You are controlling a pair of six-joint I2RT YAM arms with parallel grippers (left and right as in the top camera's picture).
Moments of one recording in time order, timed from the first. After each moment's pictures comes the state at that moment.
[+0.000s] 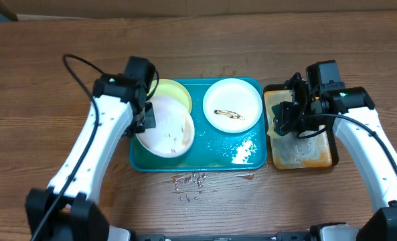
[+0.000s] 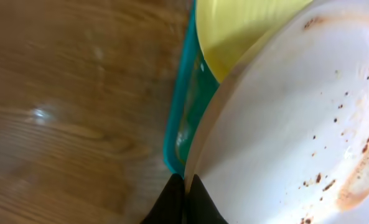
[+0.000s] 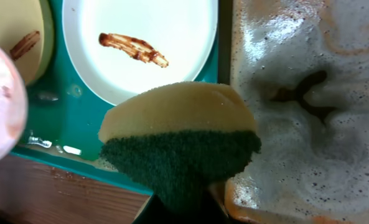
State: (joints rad) left arm -0.22 1.61 1.37 -1.24 -0.24 -0.45; right arm 0.12 1.51 1.19 -0.99 -0.34 0.14
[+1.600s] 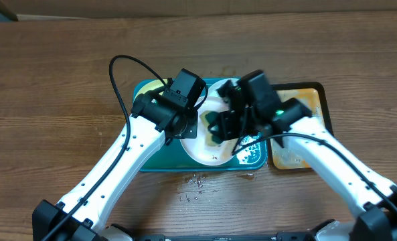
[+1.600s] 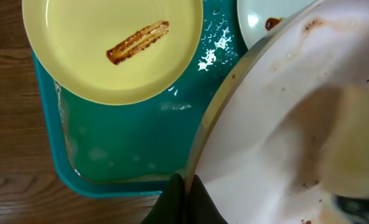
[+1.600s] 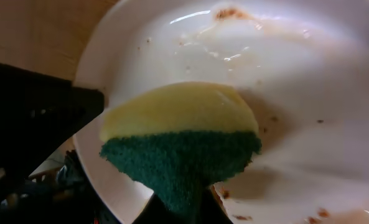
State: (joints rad) left arm -0.54 1.55 1.35 -1.11 -0.13 -0.47; right arm 0.55 1.57 1.19 -0.66 -0.52 0.38
